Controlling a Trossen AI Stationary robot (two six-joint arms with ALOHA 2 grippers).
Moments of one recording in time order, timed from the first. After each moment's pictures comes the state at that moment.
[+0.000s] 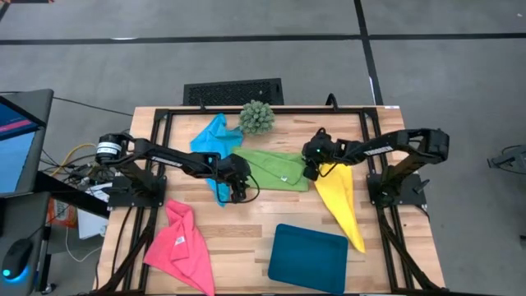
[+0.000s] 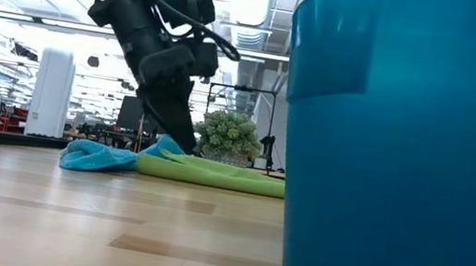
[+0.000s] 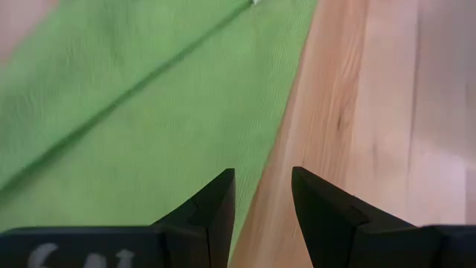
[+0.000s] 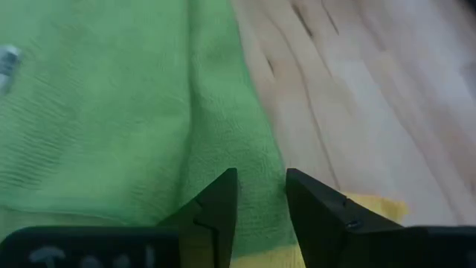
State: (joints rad) left arm 0.07 1.61 0.82 -0.12 -0.01 -0.23; right arm -0.36 1.53 0.50 0.12 0.10 -0.15
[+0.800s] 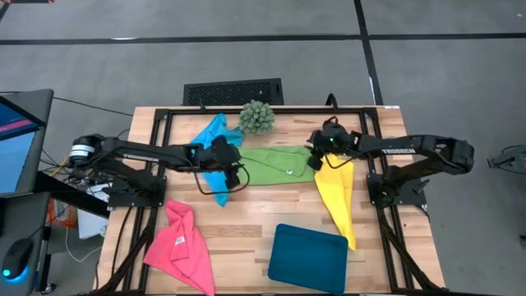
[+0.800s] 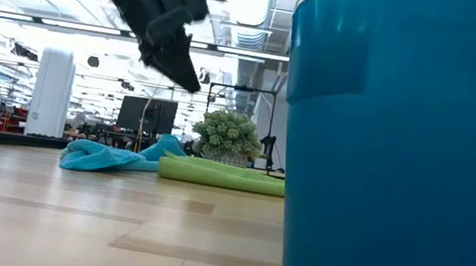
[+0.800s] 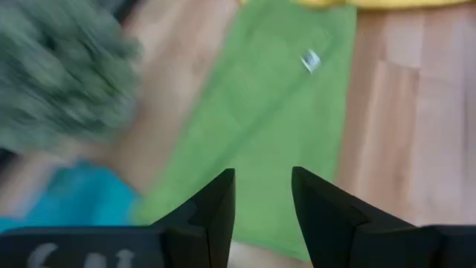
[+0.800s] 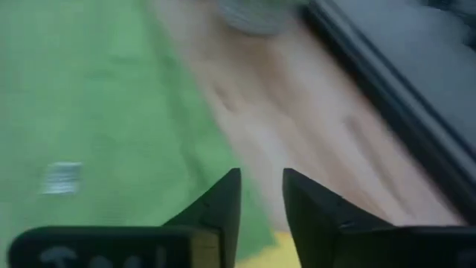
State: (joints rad) left arm 0.08 1.34 0.82 -0.21 -0.28 -0.10; right arm -0.42 1.26 0.50 0.05 0.05 -0.17
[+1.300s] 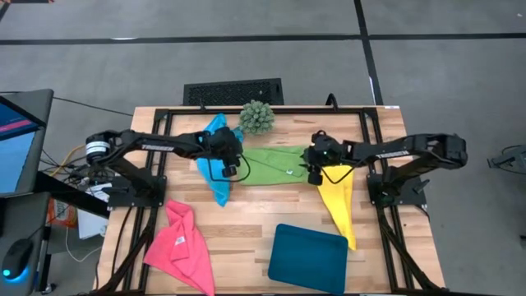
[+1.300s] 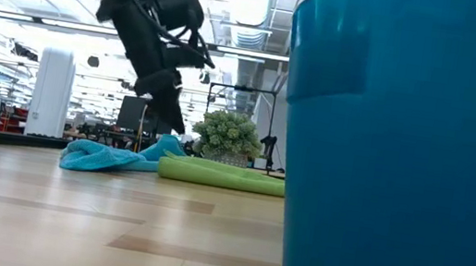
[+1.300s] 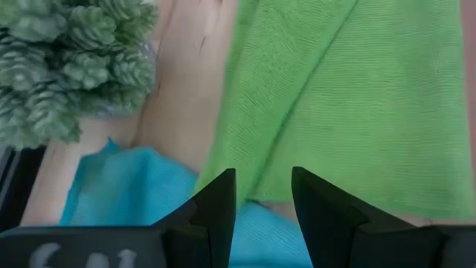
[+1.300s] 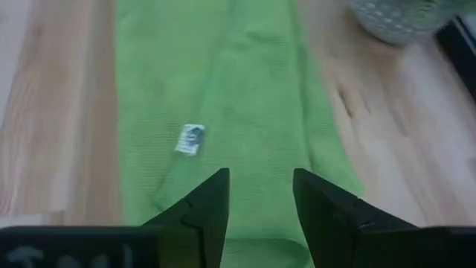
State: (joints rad) left arm 0.31 1.50 0.81 -0.22 -0.12 0.23; right arm -0.27 1.34 0.50 0.06 0.00 -0.28
